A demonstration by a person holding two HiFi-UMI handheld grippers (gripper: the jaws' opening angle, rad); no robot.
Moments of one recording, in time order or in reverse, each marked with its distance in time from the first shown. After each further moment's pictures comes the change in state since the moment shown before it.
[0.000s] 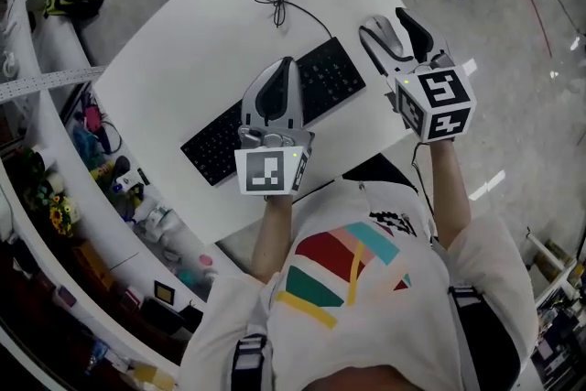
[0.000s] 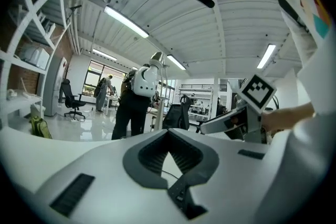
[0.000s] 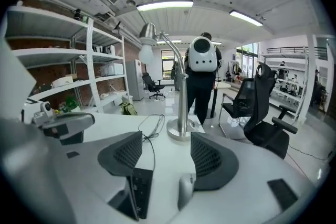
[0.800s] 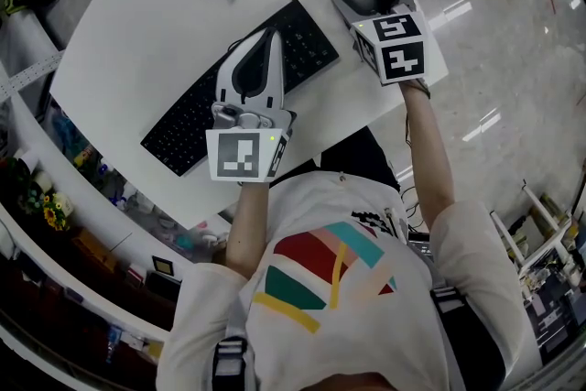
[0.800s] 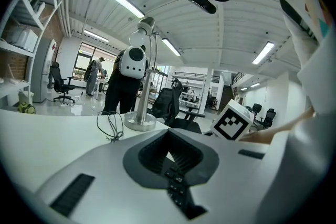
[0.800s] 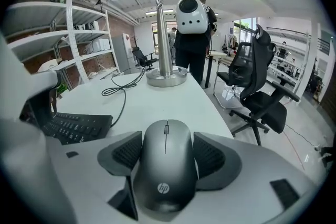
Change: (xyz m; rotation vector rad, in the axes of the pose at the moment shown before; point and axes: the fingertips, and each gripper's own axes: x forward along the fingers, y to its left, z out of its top) left arm 0.045 -0.033 -0.073 -0.041 0.184 -0.116; right arm 0.072 -0.055 -0.154 0.073 0.297 -0.040
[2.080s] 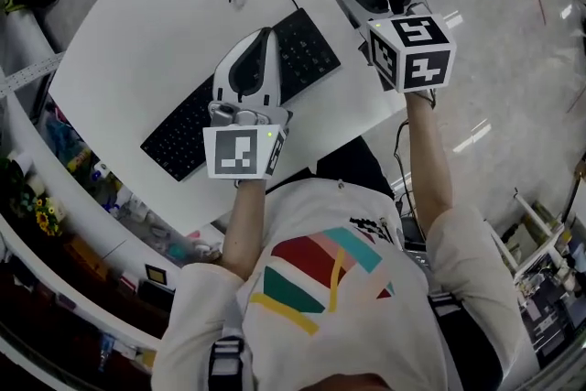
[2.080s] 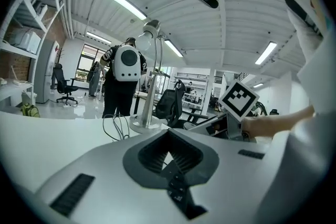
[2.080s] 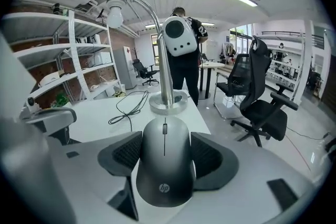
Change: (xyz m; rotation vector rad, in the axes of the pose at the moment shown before) left arm -0.002 0.018 0.011 -0.005 -0.015 0.029; right arm -0.033 0.006 0.070 0.031 -0.123 0.010
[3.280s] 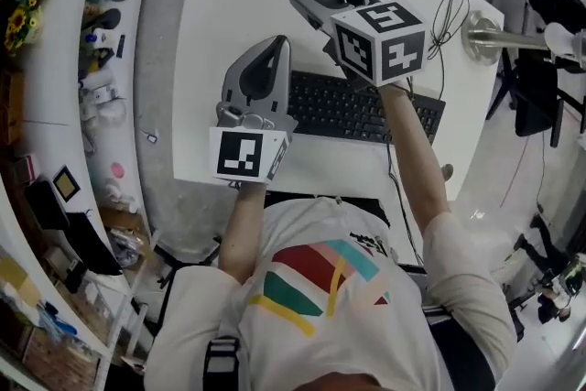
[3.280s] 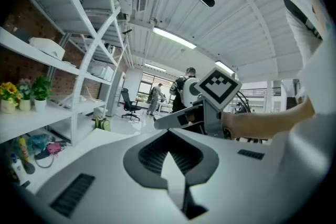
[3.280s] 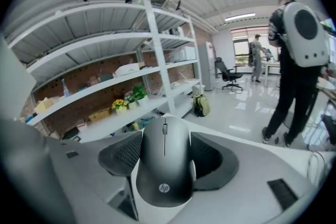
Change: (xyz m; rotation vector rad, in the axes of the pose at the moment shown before) left arm -0.277 0.227 0.015 -0.131 -0.264 0.626; right arm 0.098 0.499 0.092 -0.435 0.015 0.780
